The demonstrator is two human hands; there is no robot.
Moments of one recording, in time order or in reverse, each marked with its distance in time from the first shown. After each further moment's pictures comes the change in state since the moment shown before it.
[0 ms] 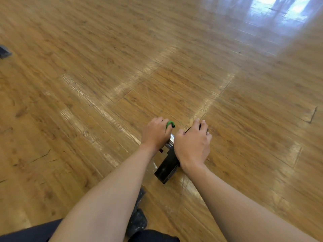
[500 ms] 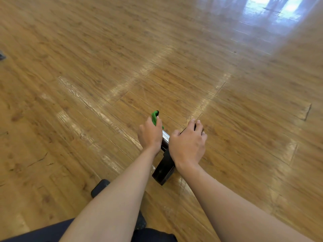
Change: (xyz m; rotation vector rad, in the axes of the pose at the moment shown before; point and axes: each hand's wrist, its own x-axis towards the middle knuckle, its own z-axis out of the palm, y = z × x) left_hand 0.000 0.023 0.000 -0.304 0.229 -0.610; right_hand -0.002 -0.001 0.001 -0.009 0.010 0.001
